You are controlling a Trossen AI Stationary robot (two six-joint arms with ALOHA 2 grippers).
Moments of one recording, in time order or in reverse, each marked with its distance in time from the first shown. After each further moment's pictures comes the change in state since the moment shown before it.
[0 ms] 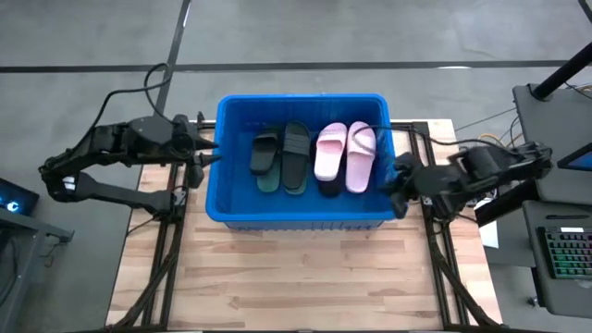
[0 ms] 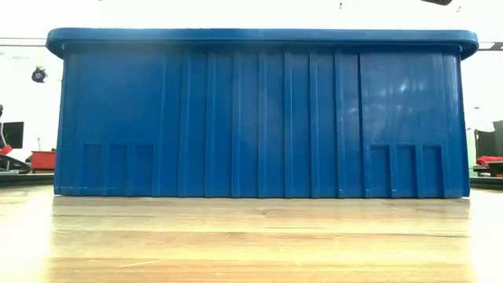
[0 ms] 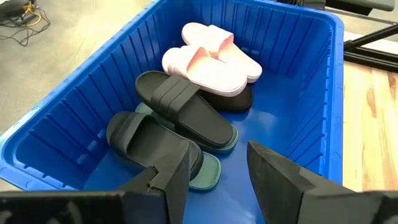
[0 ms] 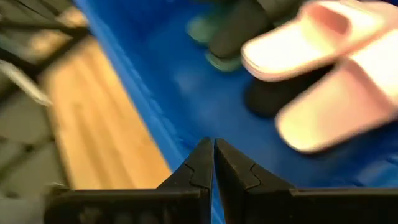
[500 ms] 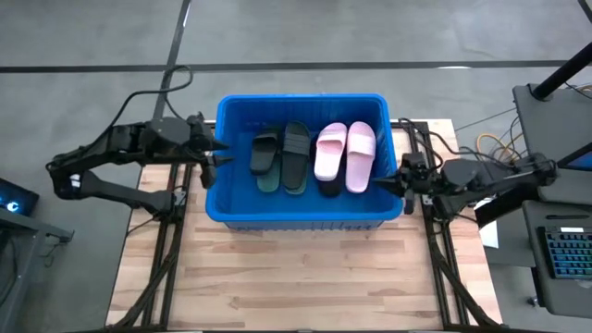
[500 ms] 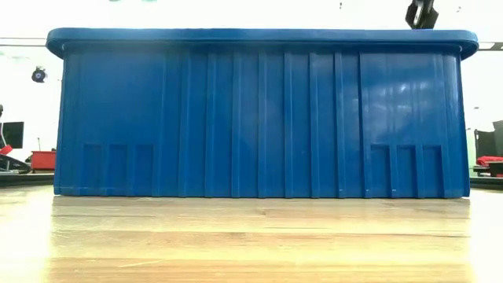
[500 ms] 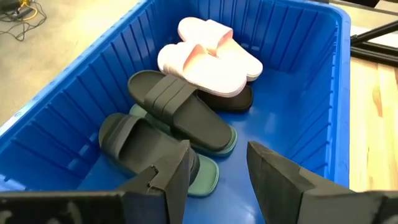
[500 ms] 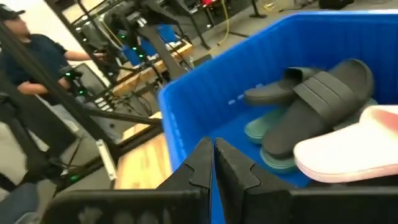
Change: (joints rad) left arm 0.000 0.073 0.000 0.042 0.000 -0.003; right arm -0.050 -0.459 -0.608 0.856 0.007 -0.321
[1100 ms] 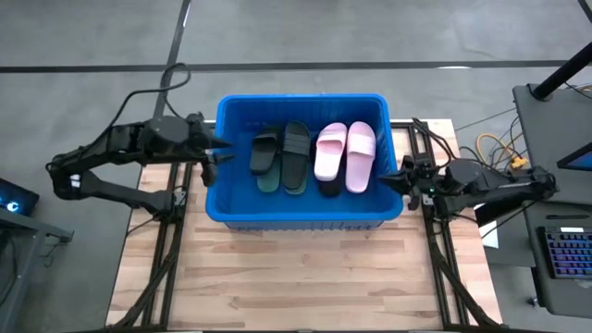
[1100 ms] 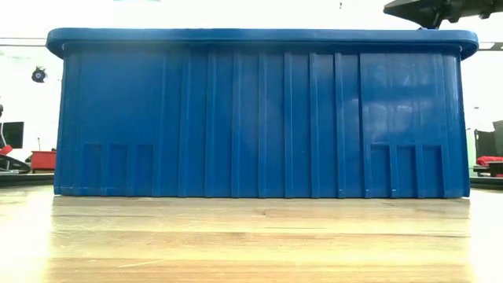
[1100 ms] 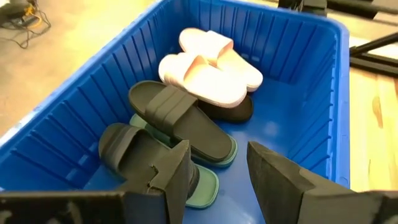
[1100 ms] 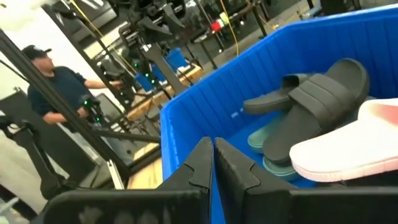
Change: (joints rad) left arm 0.001 0.015 0.000 0.052 -0.009 0.003; right arm -0.132 -0.200 -0.266 0.200 -0.115 0.011
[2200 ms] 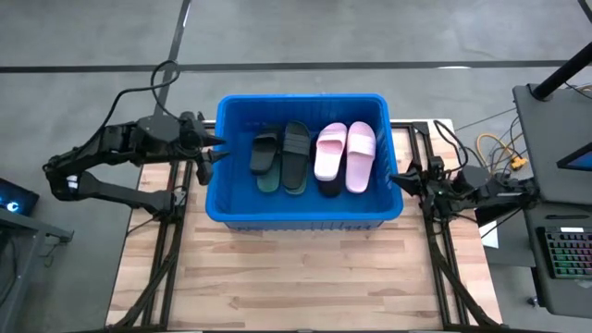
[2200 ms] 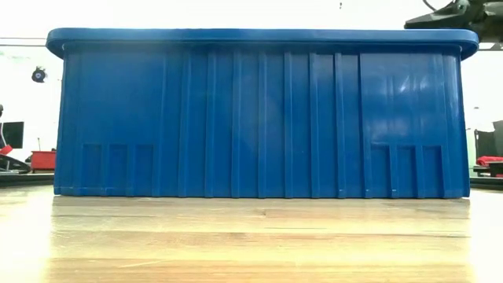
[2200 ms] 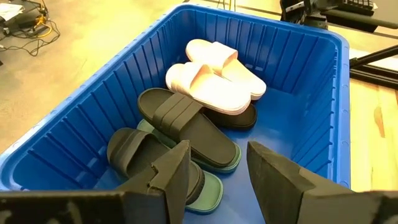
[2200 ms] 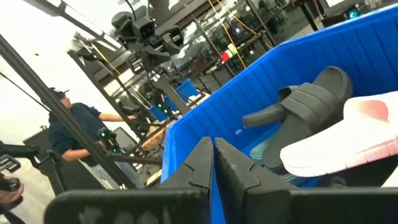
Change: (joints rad) left arm 0.000 -0.049 0.000 -0.001 -0.025 0.000; right arm -0.013 -0.380 -0.208 -0.016 0.028 0.035
